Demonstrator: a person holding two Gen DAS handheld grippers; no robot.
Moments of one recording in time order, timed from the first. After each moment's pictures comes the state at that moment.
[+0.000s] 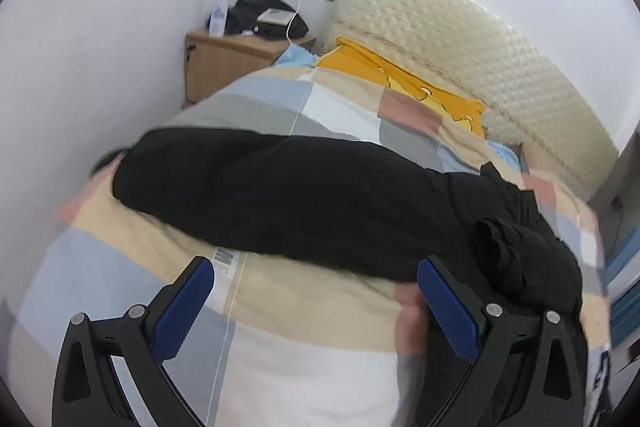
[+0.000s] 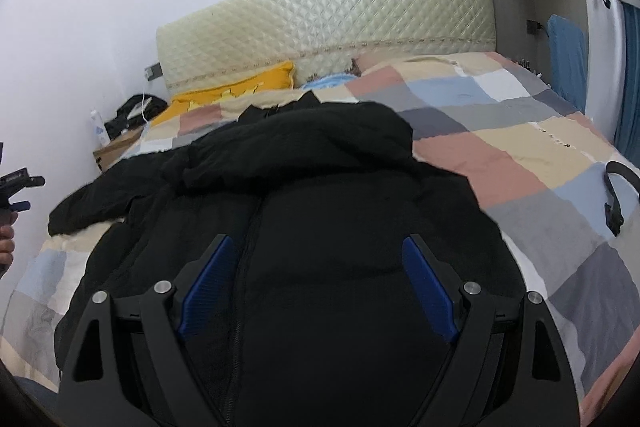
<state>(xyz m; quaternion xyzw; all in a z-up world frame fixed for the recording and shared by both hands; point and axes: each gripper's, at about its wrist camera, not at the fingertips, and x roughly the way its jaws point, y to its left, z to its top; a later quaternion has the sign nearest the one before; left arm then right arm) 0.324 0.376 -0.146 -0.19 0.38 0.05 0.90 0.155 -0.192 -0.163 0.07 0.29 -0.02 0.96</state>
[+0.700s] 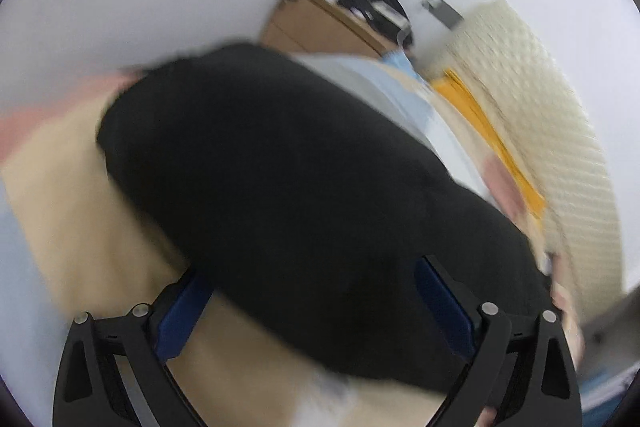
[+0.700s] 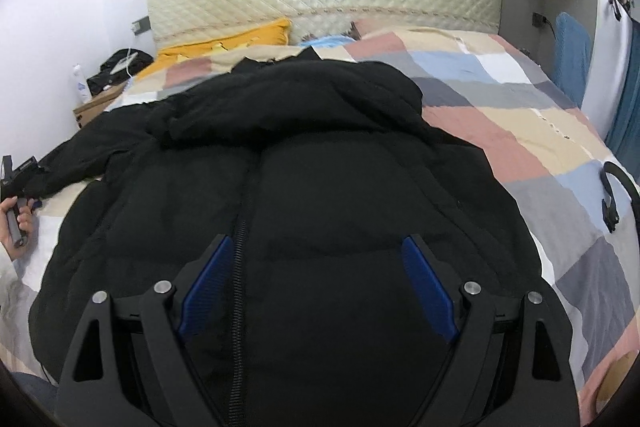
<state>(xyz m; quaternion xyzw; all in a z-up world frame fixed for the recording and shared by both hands) 0.403 0.517 -0.288 -0.36 0.33 0.16 0.86 0.181 -0.170 -0.190 0.02 0.36 -0.04 0.93</state>
